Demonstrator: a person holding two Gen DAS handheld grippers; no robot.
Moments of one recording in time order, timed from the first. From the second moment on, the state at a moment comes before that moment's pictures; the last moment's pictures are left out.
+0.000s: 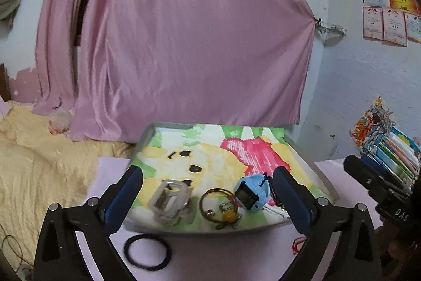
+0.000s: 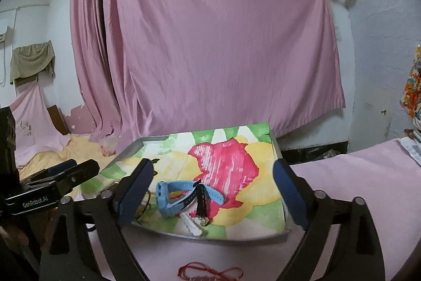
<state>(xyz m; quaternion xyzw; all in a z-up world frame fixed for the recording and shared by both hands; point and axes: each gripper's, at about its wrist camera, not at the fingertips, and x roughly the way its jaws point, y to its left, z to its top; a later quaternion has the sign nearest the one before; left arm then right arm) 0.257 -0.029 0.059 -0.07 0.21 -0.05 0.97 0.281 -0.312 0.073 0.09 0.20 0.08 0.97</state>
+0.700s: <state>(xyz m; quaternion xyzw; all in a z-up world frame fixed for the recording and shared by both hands) 0.167 0.006 0.038 -0.05 0.21 -0.04 0.98 0.190 -0.285 0.062 0.07 0.24 0.09 0.96</state>
